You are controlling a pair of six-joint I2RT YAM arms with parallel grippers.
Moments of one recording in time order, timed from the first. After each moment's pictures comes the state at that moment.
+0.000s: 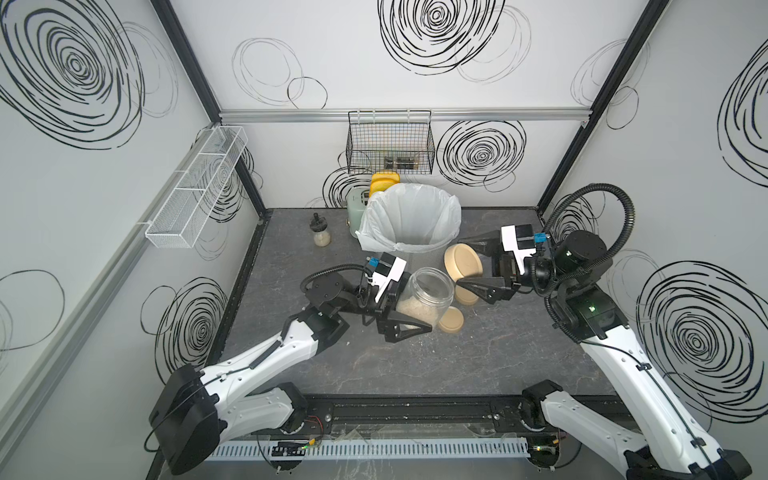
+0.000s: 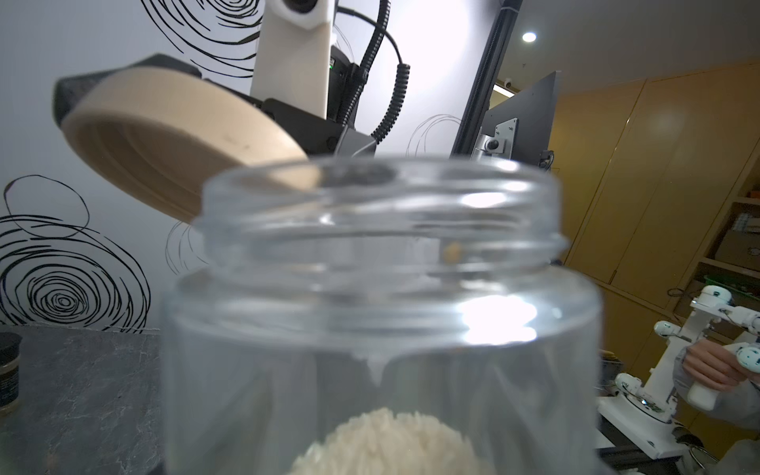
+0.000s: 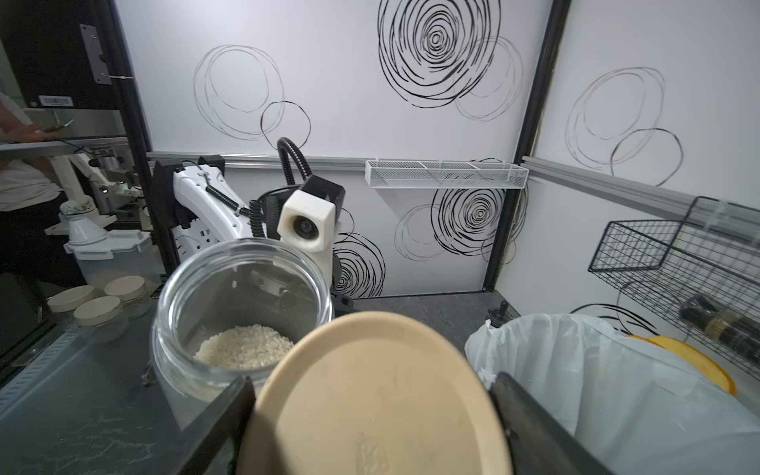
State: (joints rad) left arm -0.72 1.12 0.75 0.76 1.02 -0.59; right arm 0.35 0.90 1.05 -0.08 -1.02 0.00
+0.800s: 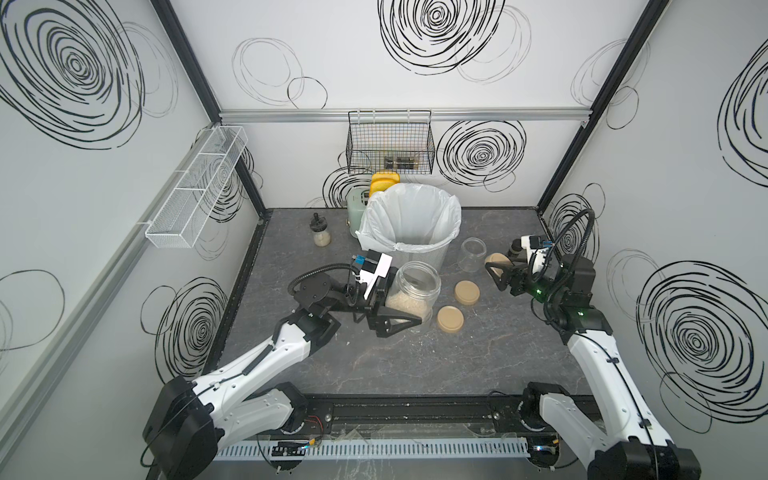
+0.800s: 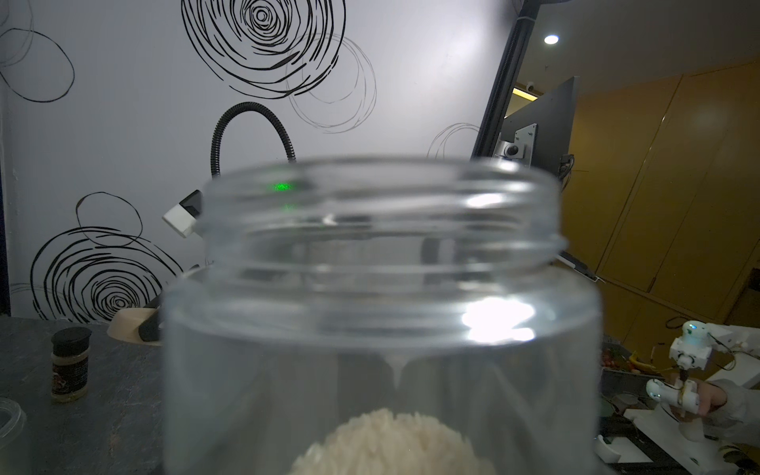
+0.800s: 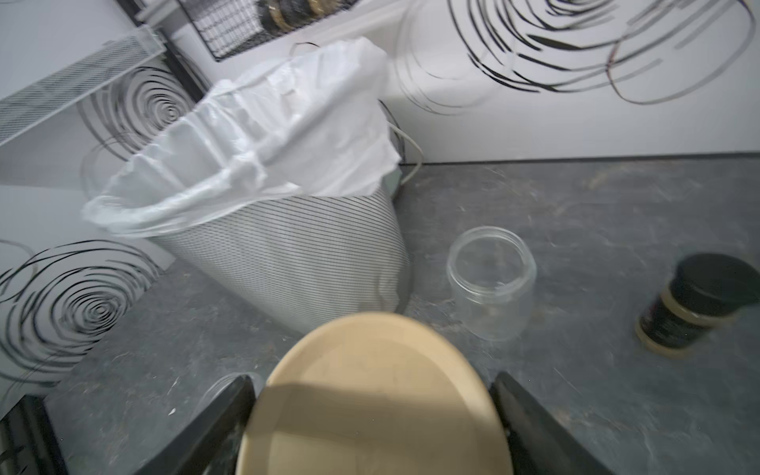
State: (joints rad) left arm -0.64 1.08 0.71 0.76 1.03 -0.58; right arm -0.07 0.93 0.69 -0.20 -0.58 0.13
